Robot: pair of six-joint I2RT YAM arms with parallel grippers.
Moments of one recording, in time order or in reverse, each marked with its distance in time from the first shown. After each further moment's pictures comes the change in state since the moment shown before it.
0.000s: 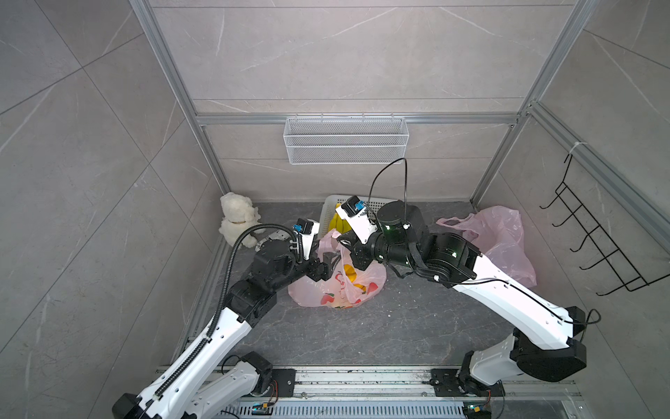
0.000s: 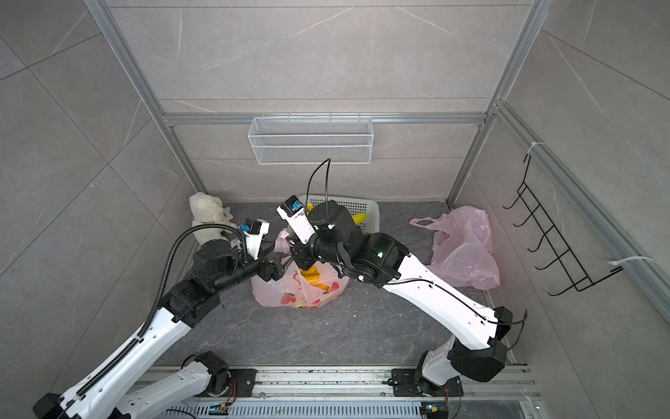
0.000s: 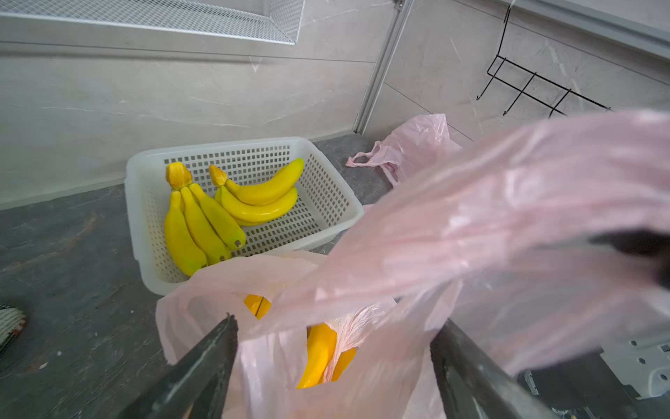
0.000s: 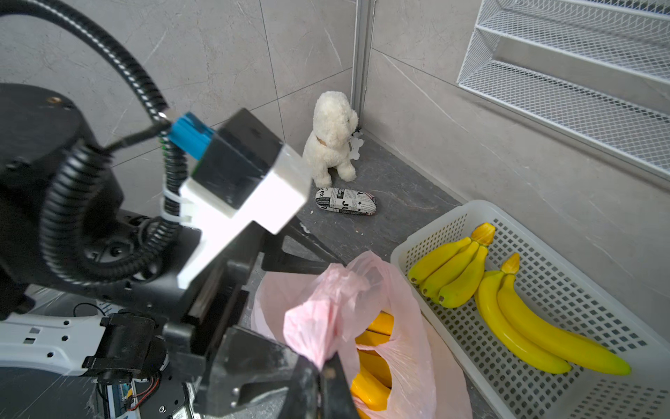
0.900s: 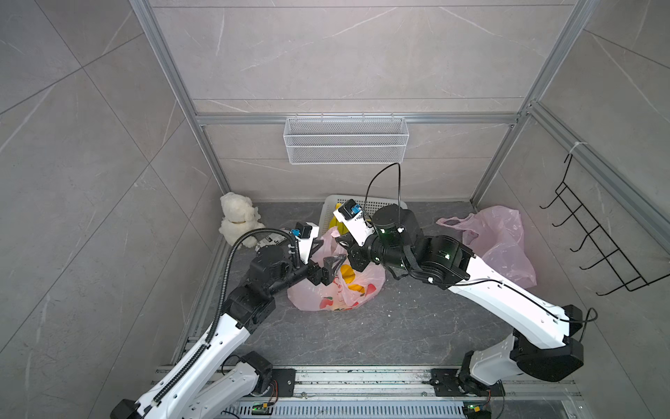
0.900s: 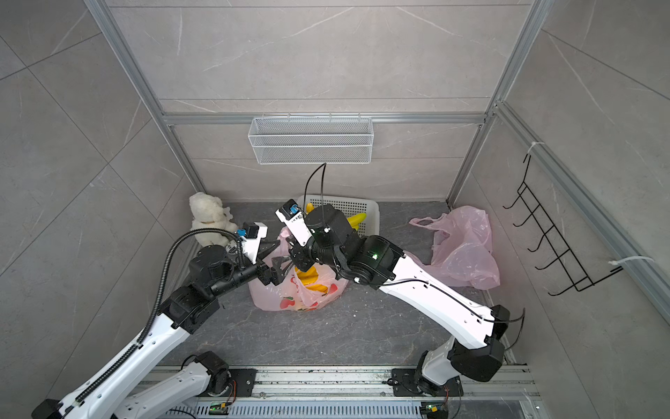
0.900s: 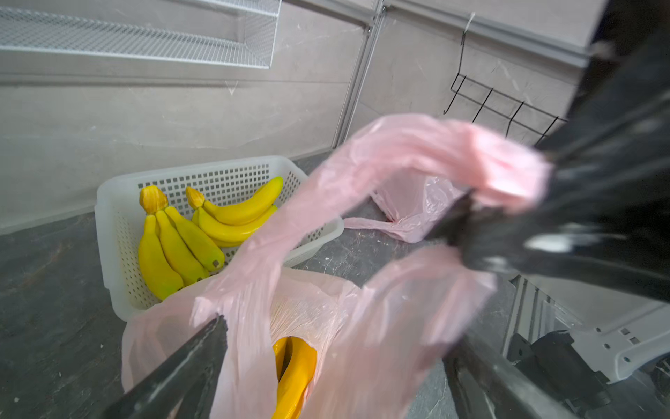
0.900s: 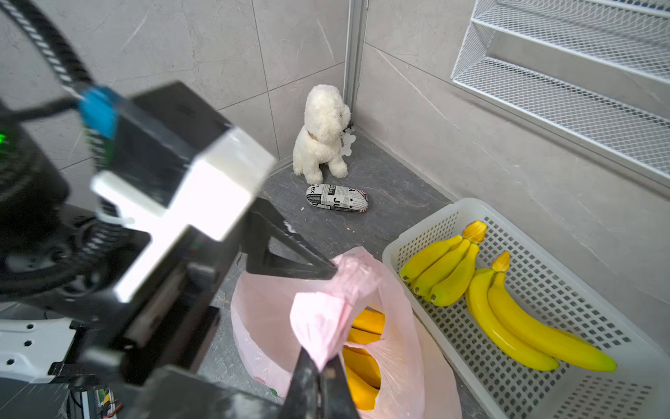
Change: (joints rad) left arm -0.001 -0.056 -0.071 0.075 0.031 -0.003; right arm 0.006 0.000 -0.057 0.047 0.029 -0.023
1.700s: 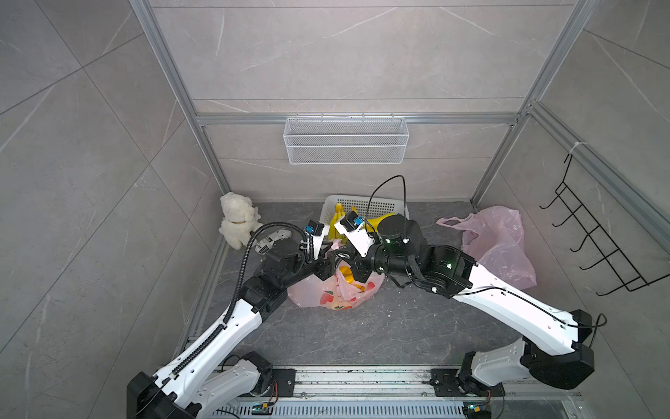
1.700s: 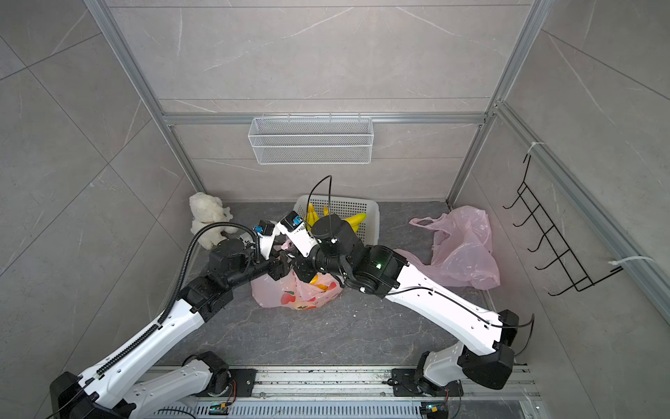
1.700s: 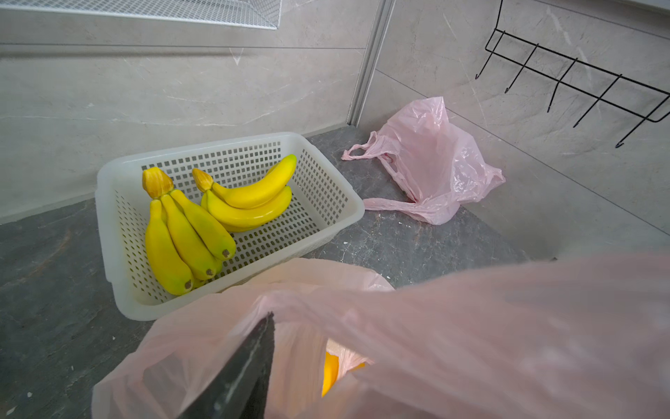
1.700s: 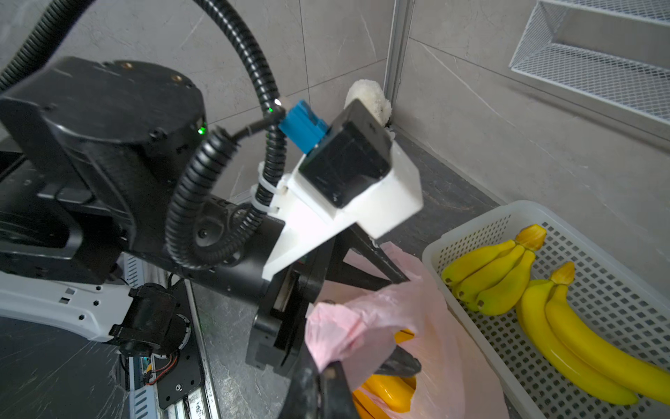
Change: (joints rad) left arm -0.005 0.111 0.006 0.043 -0.035 0.048; right arm 0.003 -0.092 -0.167 0.119 -0.129 0.009
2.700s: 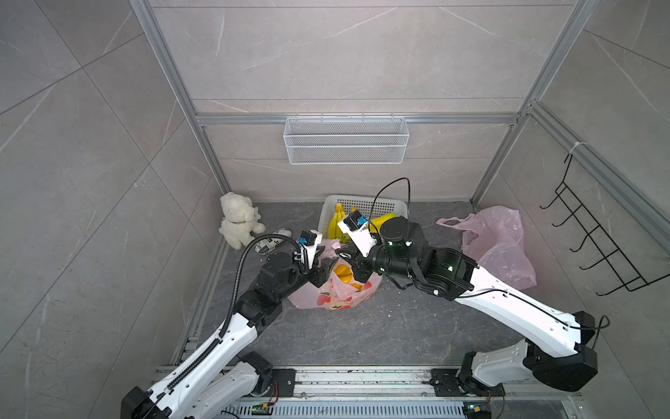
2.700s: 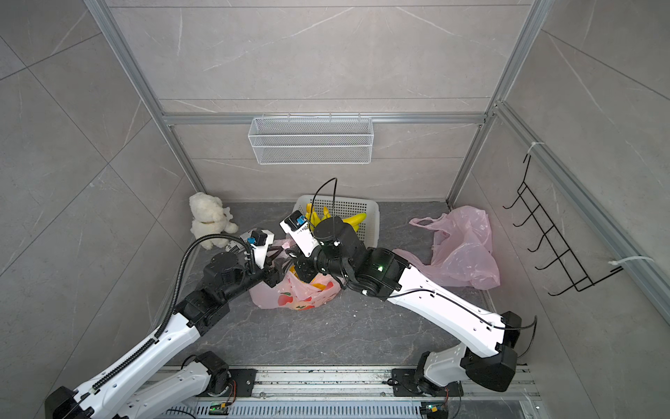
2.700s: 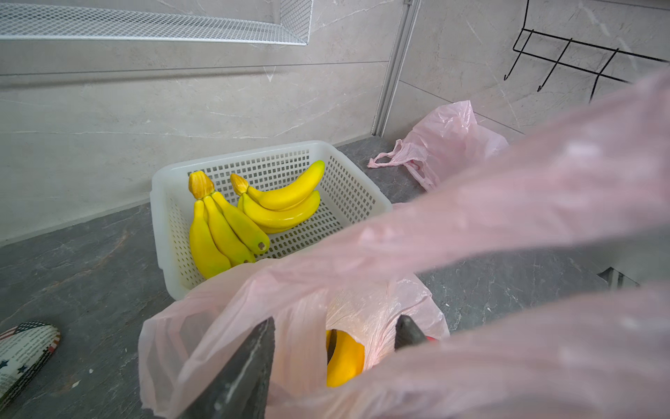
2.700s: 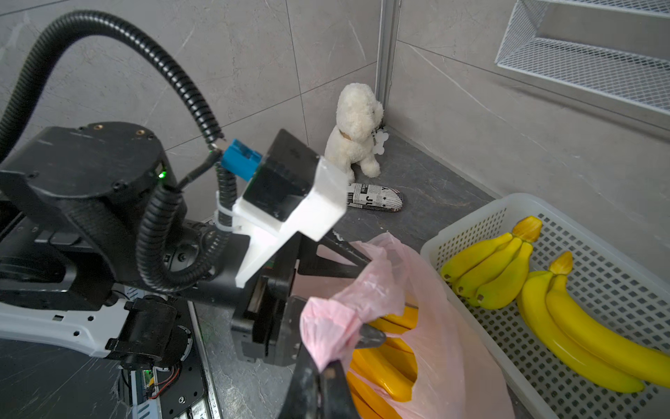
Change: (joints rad) left arm 0.000 -0.155 -0.185 0.106 -0.102 0.058; right arm 0.000 -0.012 -0.031 0.020 0.045 0.048
